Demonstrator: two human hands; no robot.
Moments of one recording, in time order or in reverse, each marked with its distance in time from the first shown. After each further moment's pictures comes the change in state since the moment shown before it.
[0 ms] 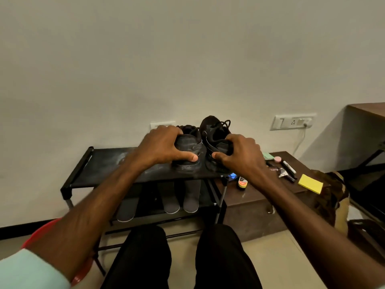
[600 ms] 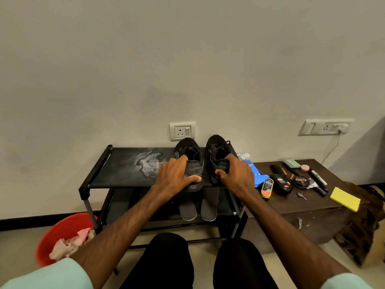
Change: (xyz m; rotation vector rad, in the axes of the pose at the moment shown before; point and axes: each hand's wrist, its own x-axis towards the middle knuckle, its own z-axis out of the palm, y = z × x) left_hand -0.008 -0.074 0.107 0.026 0.048 -0.248; right_hand 0.047 0.006 0.135 0.053 -0.046 0.040
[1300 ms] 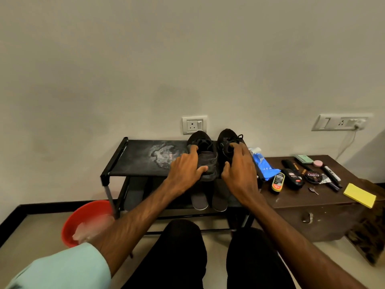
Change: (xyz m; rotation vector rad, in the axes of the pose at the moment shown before) left_hand -0.025 0.010 -0.016 -0.044 0.026 -0.019; right_hand -0.041 -0.039 -0.002 0.108 0.185 -0.140
